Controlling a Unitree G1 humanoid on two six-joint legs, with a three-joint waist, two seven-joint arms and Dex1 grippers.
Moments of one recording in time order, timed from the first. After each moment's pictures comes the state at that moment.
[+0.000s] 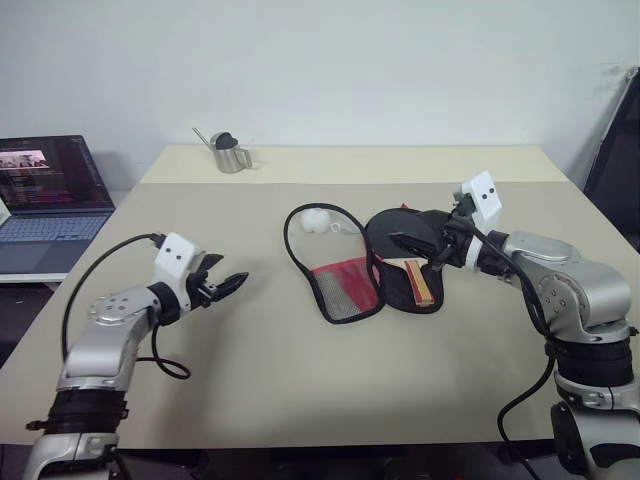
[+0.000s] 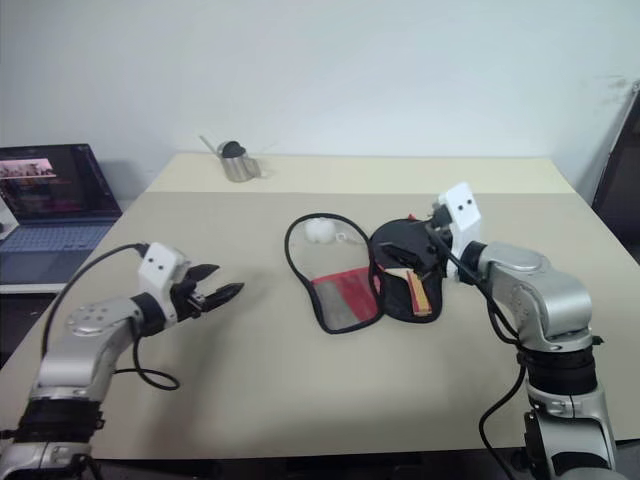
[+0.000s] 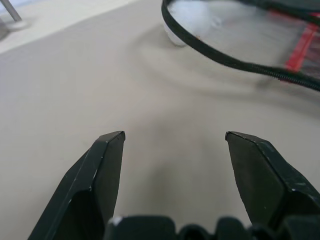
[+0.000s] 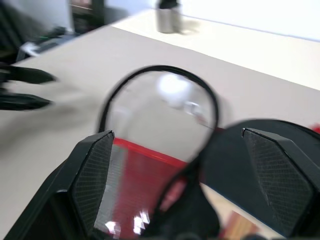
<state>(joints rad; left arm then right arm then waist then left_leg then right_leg) -0.45 0.69 0.11 0.25 -0.28 0.28 -0.77 -0.71 -0.49 -0.08 -0.24 0.49 0.97 0.65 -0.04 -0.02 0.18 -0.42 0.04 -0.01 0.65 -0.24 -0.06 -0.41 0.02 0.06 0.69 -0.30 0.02</state>
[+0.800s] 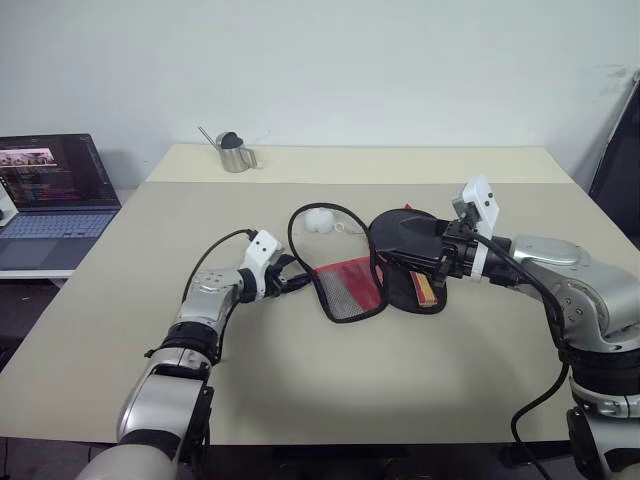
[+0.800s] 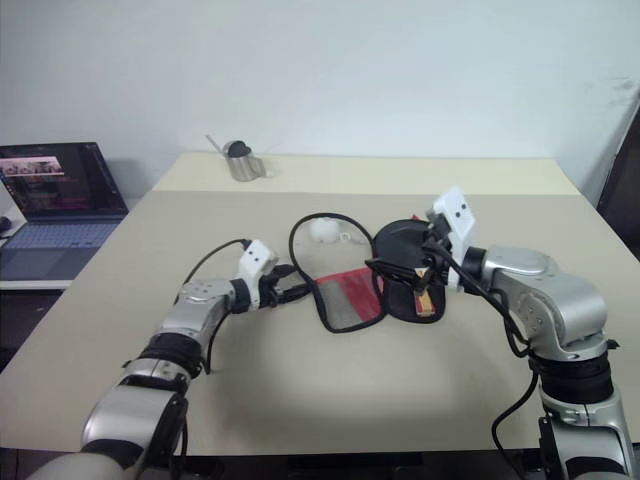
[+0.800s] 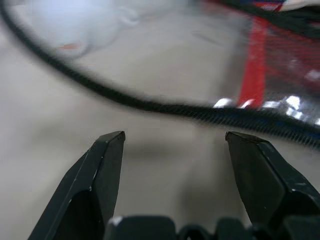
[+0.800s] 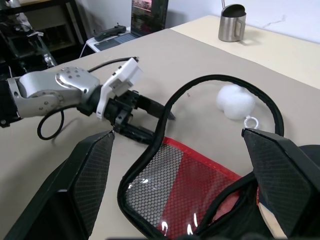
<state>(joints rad) -0.89 0.41 -0.05 0.98 -0.08 -0.05 -0.90 -0.68 -0.57 -0.06 -0.32 0.59 0.97 0.74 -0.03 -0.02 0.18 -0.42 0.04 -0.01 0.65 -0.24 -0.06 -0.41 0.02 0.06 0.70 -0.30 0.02</state>
